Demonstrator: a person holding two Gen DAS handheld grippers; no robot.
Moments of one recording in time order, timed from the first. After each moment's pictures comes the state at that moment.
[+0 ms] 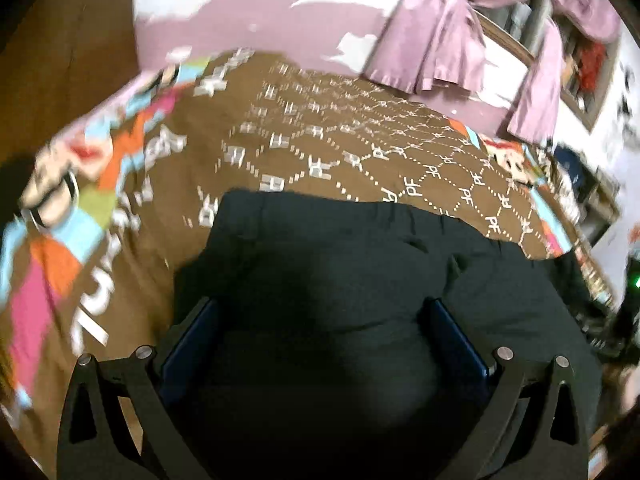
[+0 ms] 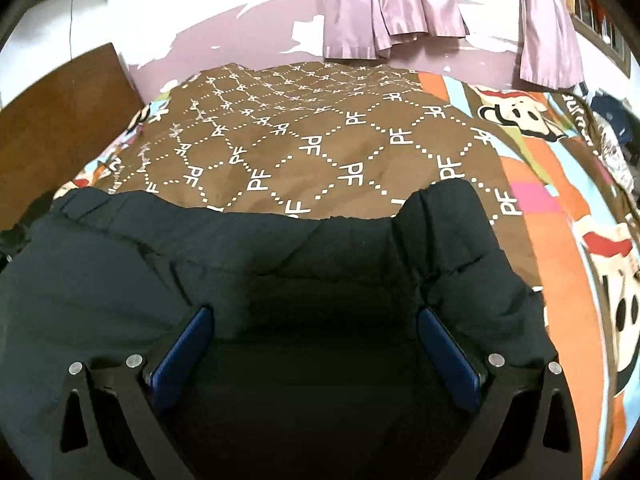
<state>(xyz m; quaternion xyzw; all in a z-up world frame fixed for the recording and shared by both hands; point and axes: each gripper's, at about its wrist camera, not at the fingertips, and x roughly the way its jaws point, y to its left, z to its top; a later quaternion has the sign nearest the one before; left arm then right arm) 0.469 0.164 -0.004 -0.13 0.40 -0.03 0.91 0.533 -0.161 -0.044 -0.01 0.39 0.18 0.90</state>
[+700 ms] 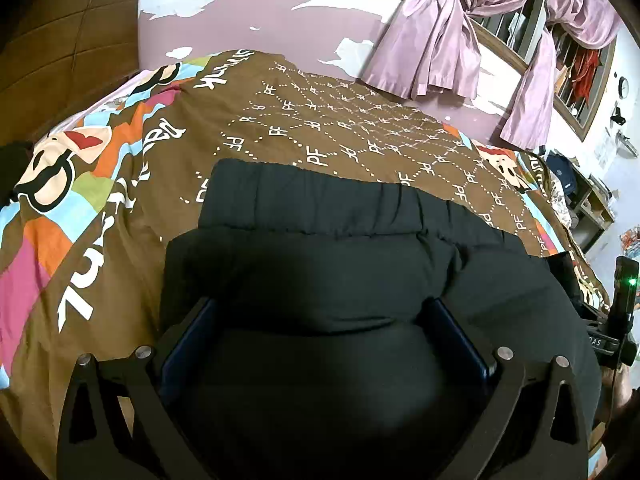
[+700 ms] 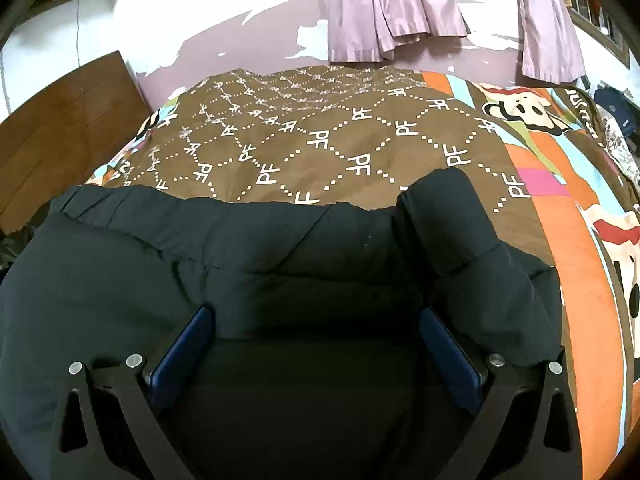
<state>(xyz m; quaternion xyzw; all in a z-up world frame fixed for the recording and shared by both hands) 0.452 0.155 -0.011 -0.13 0.38 -0.04 0.92 0.523 -0.162 -0.054 0.00 0.37 0.19 0.91</state>
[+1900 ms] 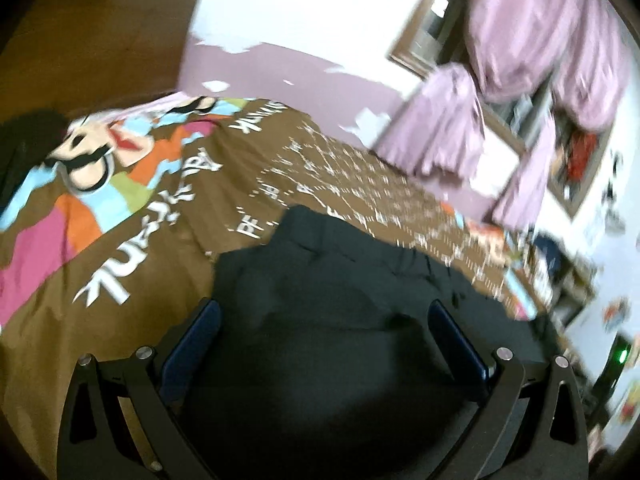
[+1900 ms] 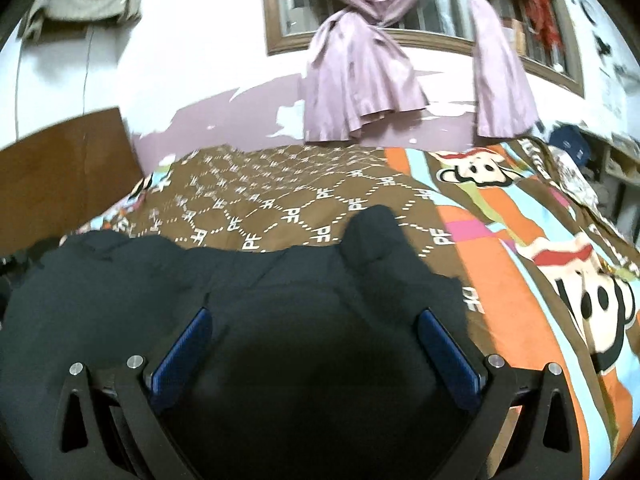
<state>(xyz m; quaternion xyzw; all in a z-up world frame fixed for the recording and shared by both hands) 0.393 0.209 0.006 -0.25 0.26 -0.01 0.93 0.452 -0.216 -0.021 0.03 0.24 0.14 0.96</state>
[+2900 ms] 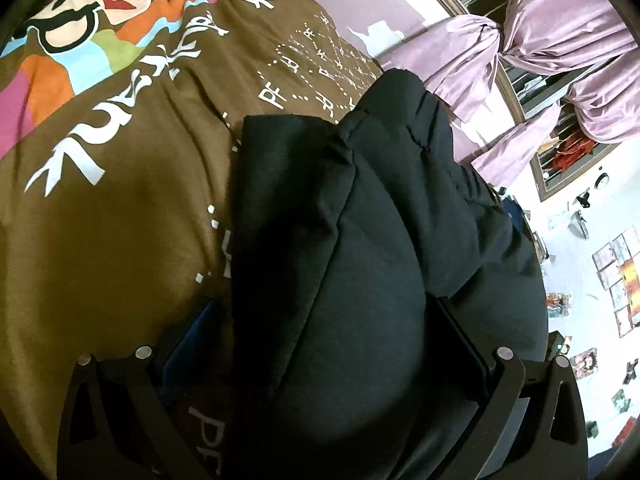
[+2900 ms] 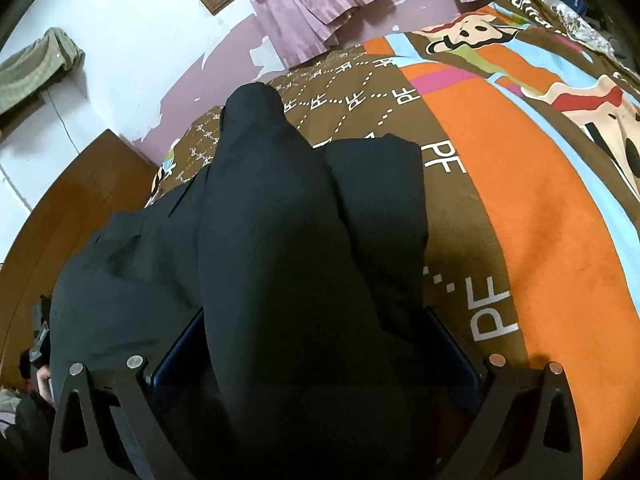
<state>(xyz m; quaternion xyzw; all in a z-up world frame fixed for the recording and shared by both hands) 0.421 0.252 -0.050 -0.33 0.43 -0.12 0.83 0.482 -0.284 -0.081 0.18 0.40 0.22 0.87</state>
